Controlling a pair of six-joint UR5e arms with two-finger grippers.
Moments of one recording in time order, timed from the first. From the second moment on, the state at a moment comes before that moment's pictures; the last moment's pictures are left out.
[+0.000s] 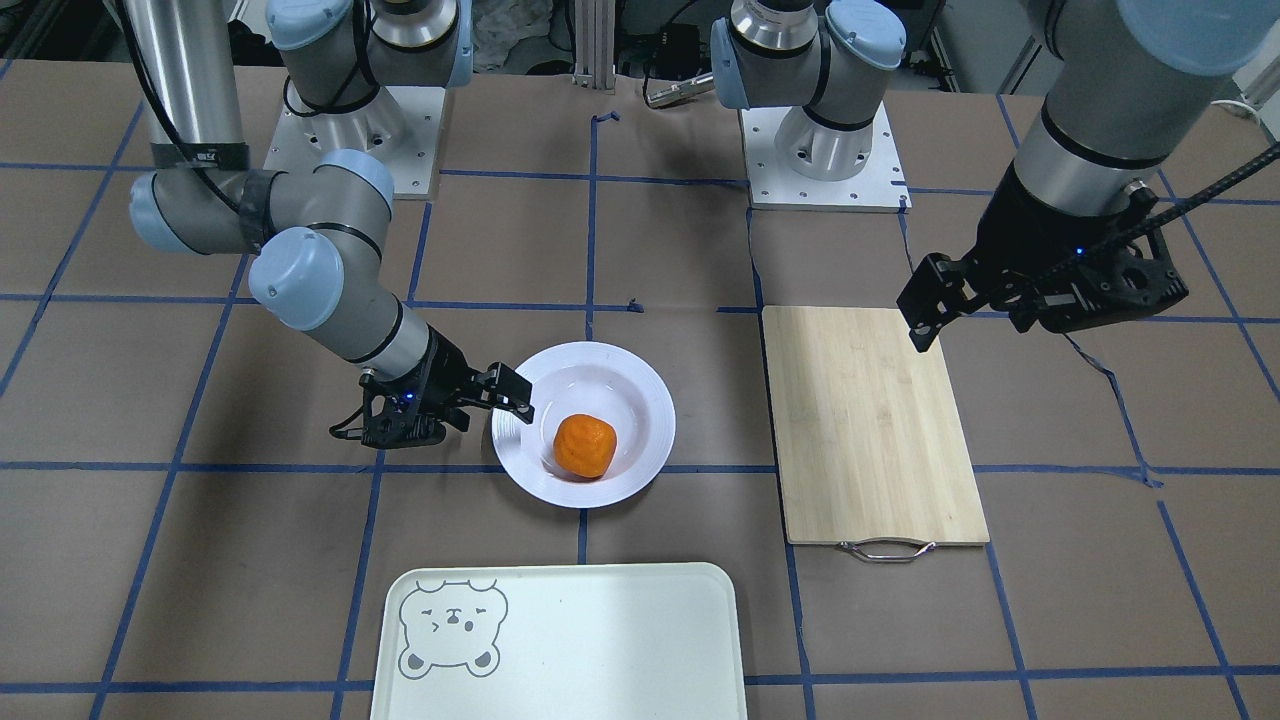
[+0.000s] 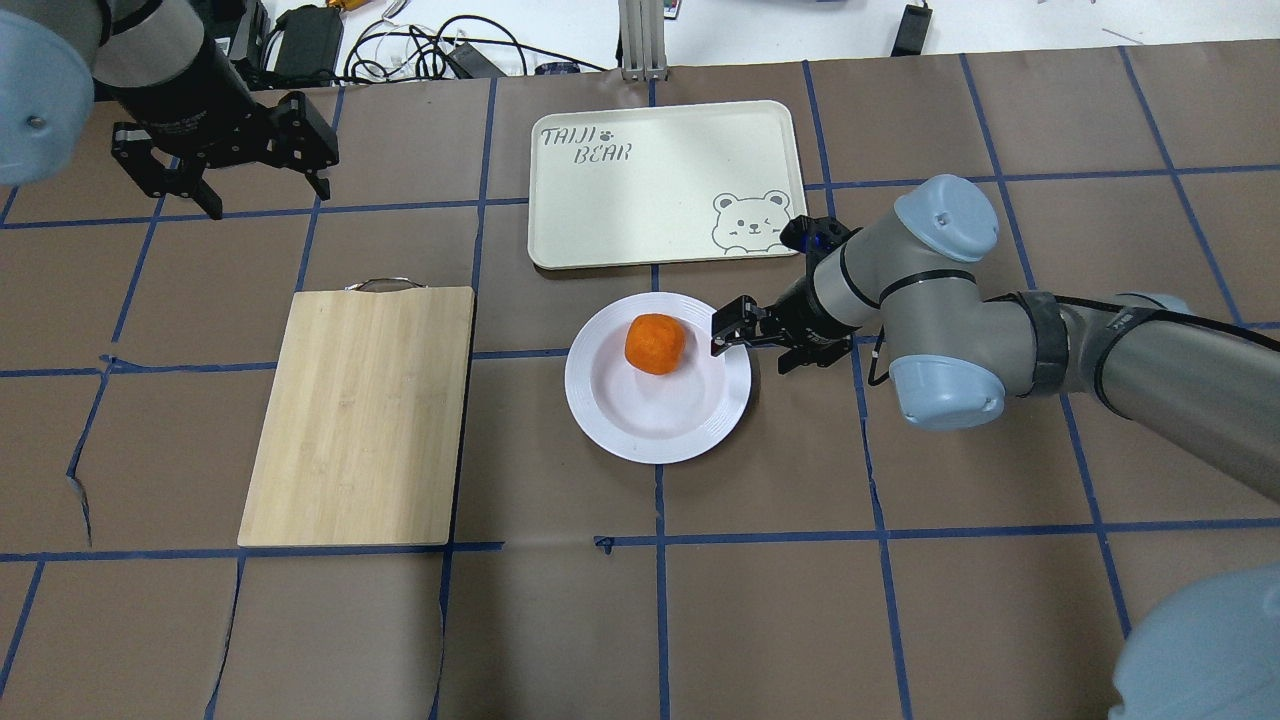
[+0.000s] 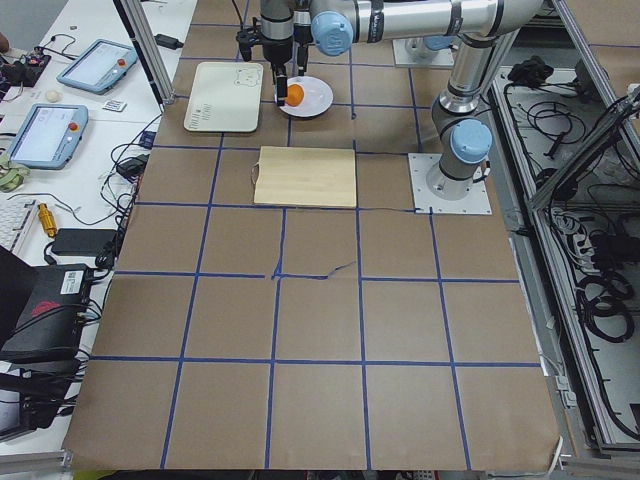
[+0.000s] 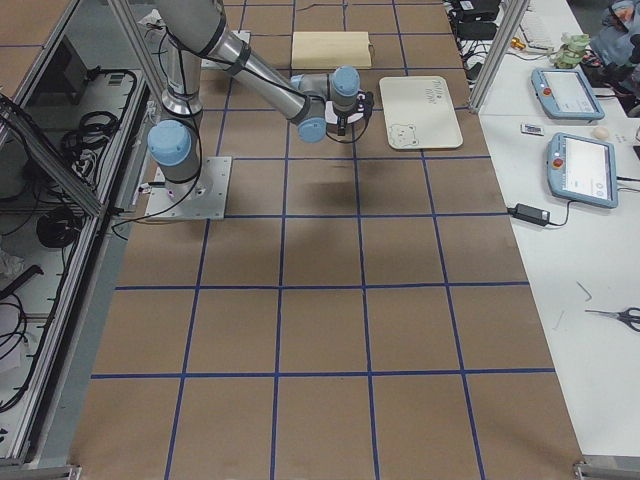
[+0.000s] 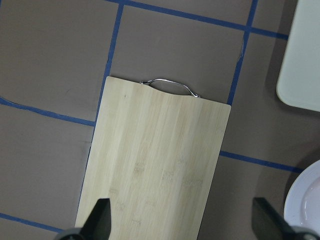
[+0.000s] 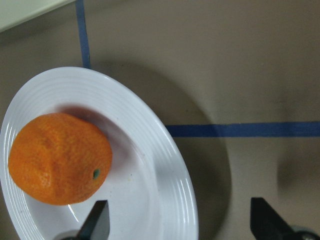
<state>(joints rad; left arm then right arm) -1.45 -1.65 -1.53 -1.48 1.63 -0.06 1.61 -1.22 2.06 -2.47 -1.10 0.16</state>
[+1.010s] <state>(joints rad) -1.44 -1.61 -1.57 -1.48 1.62 -0.01 1.66 -1.17 2.07 -2.53 -1.10 0.23</state>
